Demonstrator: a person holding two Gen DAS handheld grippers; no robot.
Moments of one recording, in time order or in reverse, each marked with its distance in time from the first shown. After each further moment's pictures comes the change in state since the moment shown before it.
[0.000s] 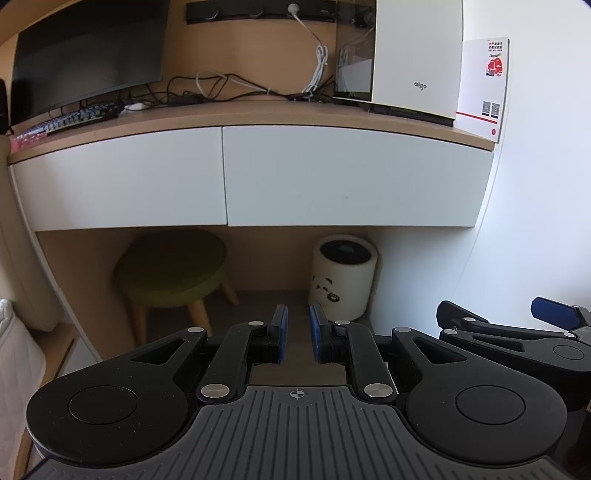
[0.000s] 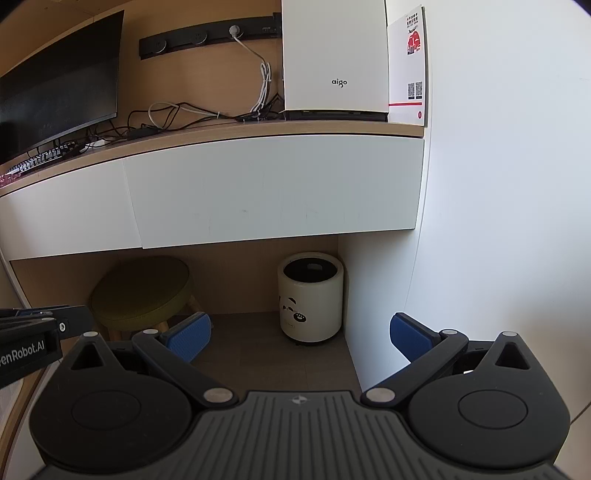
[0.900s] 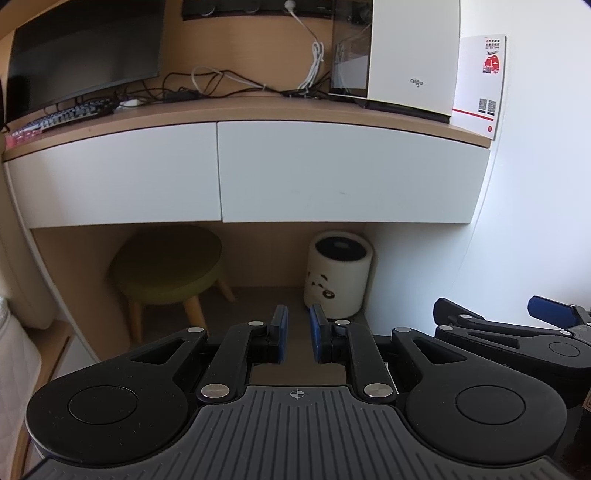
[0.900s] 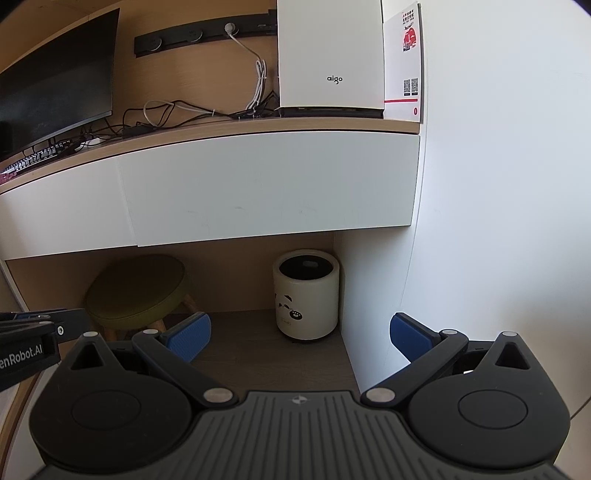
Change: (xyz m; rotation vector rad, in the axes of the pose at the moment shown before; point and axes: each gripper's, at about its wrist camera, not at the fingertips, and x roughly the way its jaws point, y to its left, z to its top) left arm 0.000 -0.009 0.004 -0.003 0.013 -0.010; right arm 0.004 -0.002 0.001 0.006 0.007 -0.010
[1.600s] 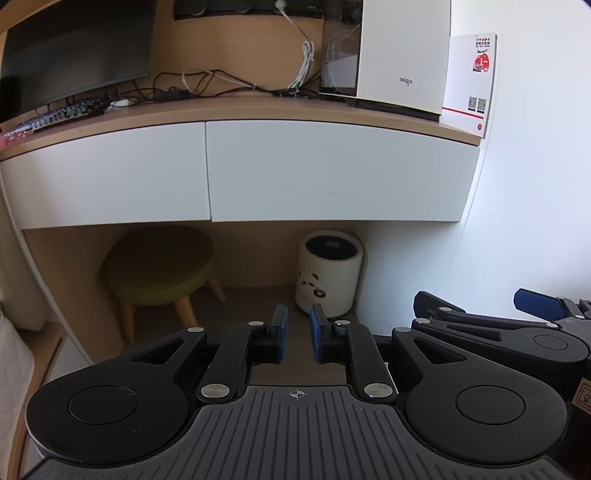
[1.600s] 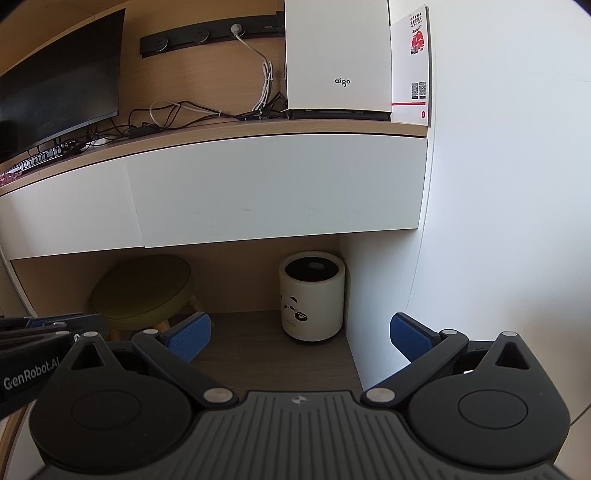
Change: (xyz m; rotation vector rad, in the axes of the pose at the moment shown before) left arm 0.001 -0.008 0.001 0.007 0.005 -0.024; right arm -0.001 0.004 0.001 -0.009 -0.004 0.021
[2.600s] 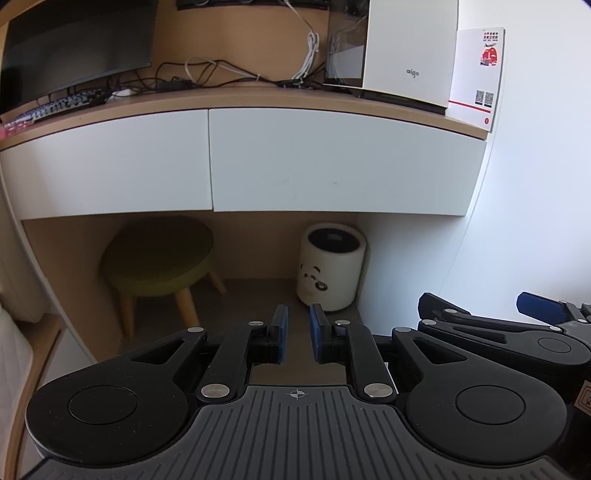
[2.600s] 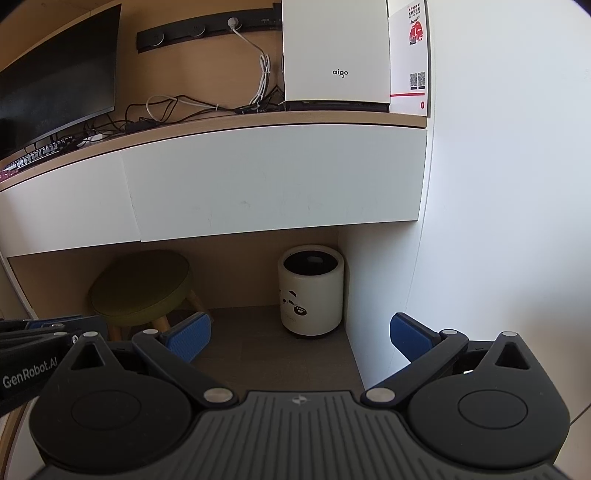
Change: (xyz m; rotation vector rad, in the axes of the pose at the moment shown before) left arm 0.008 0.008 -0.004 -0.014 0.022 0.004; right arm 0.010 -0.005 -0.003 0.002 0.022 0.003
